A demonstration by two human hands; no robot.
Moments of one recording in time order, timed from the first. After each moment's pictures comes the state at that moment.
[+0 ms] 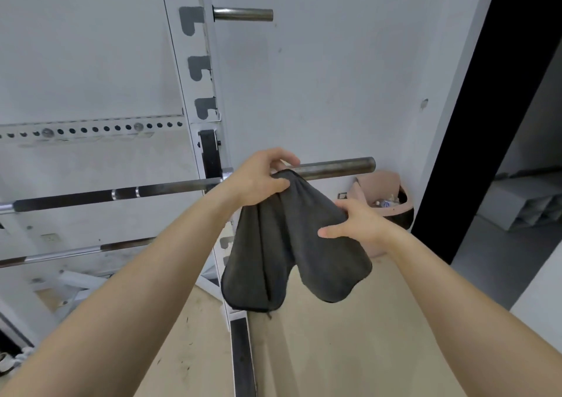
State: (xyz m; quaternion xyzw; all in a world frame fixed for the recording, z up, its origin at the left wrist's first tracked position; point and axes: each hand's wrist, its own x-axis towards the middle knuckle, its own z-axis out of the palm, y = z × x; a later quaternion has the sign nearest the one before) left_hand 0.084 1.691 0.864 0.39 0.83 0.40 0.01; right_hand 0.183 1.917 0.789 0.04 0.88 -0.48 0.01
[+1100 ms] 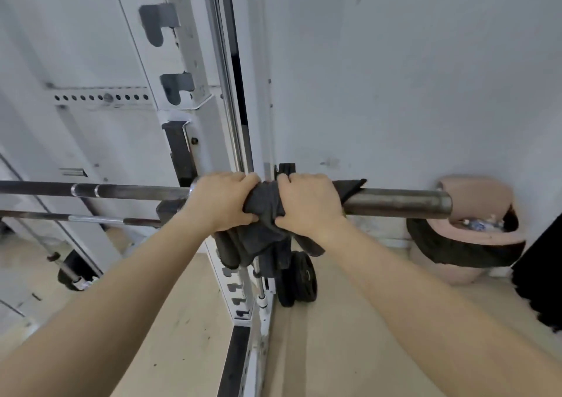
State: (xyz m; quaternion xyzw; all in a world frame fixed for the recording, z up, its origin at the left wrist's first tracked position) left_hand -0.085 1.747 0.780 0.25 0.94 -0.13 -0.20; right_hand -0.065 1.940 0.775 -0.20 0.96 0.06 -0.21
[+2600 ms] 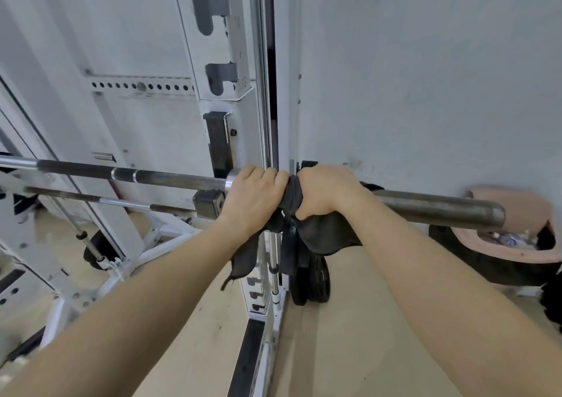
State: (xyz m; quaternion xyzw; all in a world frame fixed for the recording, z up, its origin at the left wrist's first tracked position) left_hand -0.092 1.740 0.747 0.21 0.90 -0.17 -0.35; right_hand -0.100 1.910 0.797 -0.22 0.97 0.02 -0.01
